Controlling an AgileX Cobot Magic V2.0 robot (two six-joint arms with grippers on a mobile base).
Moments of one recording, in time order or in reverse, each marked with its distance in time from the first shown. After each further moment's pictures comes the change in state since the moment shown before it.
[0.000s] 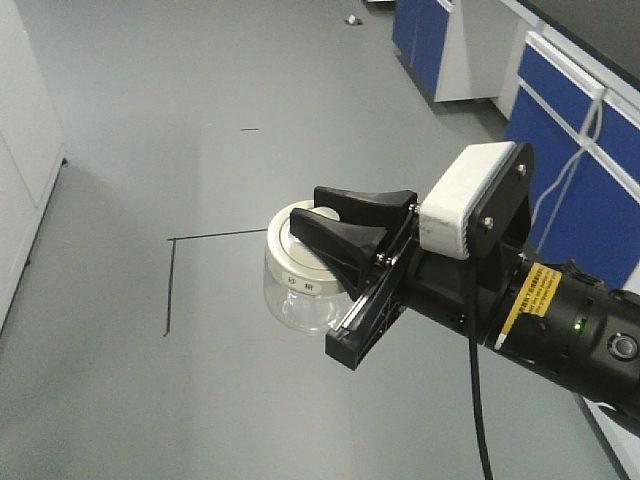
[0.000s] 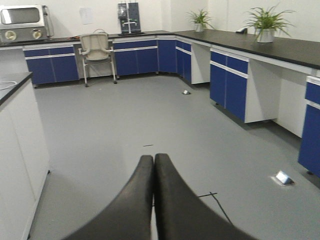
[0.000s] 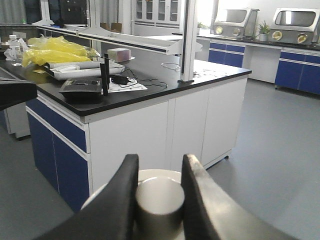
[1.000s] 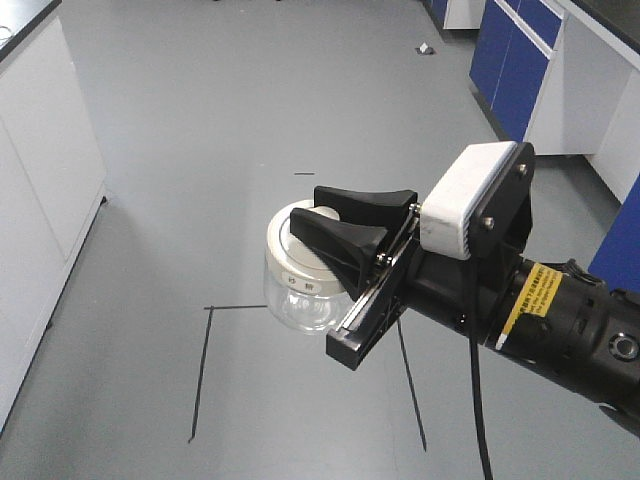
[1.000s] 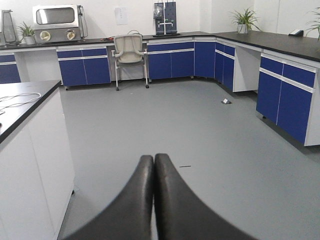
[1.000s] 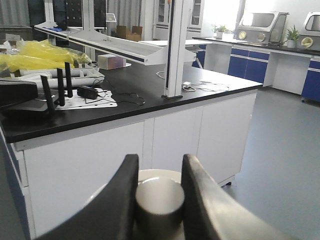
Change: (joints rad) left arm 0.000 0.000 0.000 0.000 0.000 0.000; right arm 0.000 -0.002 0.000 -0.001 0.001 0.000
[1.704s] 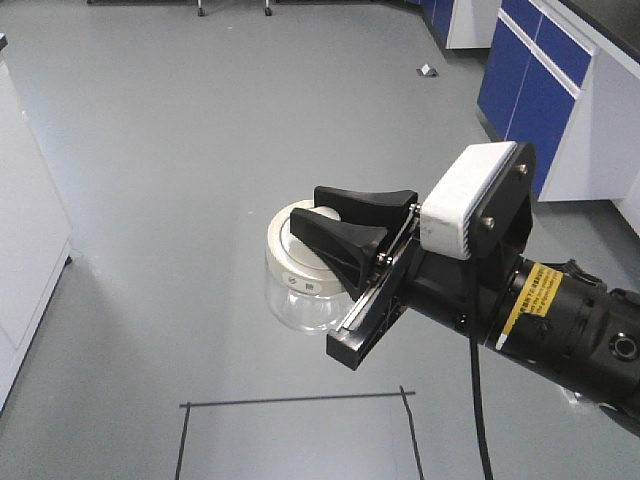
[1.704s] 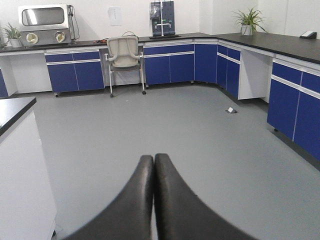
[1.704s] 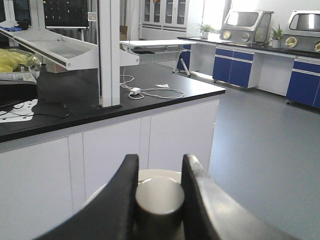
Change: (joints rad) left arm 0.000 0.000 0.000 0.000 0.000 0.000; right arm 0.000 0.000 0.000 0.000 0.000 0.000
